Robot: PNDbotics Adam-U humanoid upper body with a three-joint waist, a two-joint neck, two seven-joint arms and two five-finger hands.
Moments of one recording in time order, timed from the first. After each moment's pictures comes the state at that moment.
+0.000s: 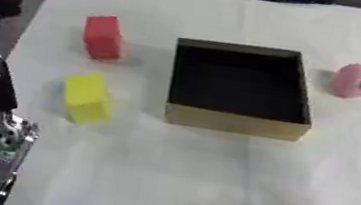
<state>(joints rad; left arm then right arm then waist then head) -0.20 0.27 -0.01 -1.98 -0.37 -0.19 0.75 -1.24 -0.10 -0.03 -1.34 0.51 -0.34 0.38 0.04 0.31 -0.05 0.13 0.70</state>
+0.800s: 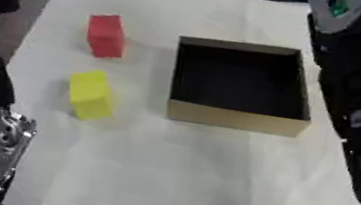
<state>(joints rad) -0.20 0.26 -0.02 -1.98 -0.36 -0.19 0.74 -1.42 0.00 -0.09 -0.82 1.06 -0.57 0.27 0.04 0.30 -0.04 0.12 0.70</state>
